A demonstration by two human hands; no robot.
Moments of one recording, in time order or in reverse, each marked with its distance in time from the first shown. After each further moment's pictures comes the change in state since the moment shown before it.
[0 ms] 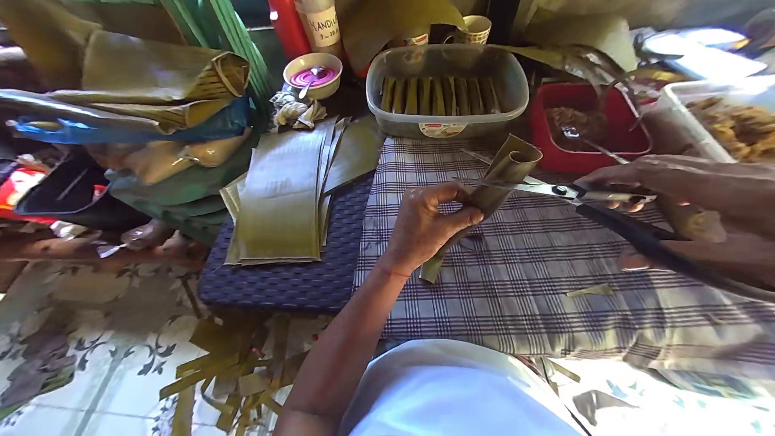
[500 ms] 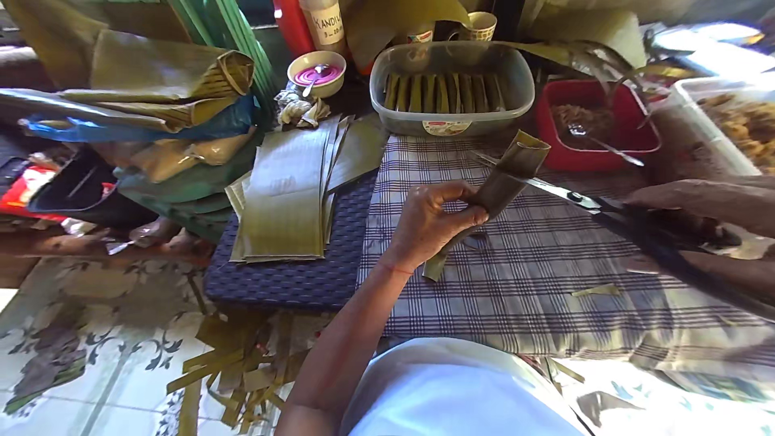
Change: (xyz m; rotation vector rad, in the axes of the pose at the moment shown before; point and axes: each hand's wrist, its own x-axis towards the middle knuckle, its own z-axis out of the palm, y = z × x) left_hand 0.001 0.000 -0.002 -0.044 -0.049 -0.027; right_hand -0.015 -0.023 0.002 -0.011 0.095 0.036
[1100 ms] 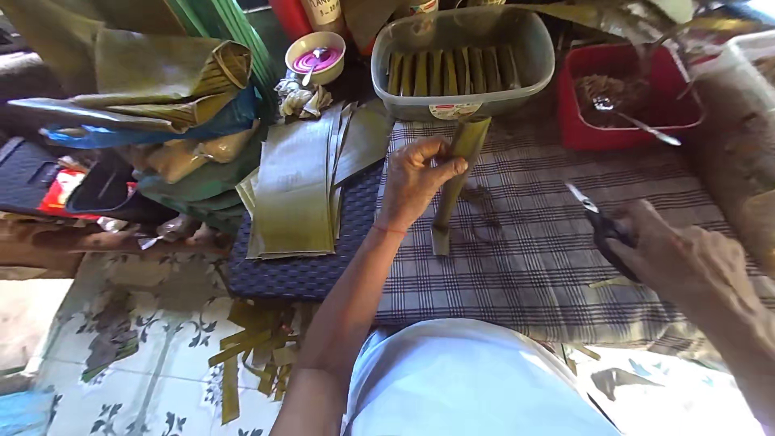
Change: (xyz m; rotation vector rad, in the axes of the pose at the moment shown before) left_hand 0.037 -0.020 -0.032 0.100 0.109 -0.026; right_hand -0.052 0.069 0.116 -0.296 0.051 0.653
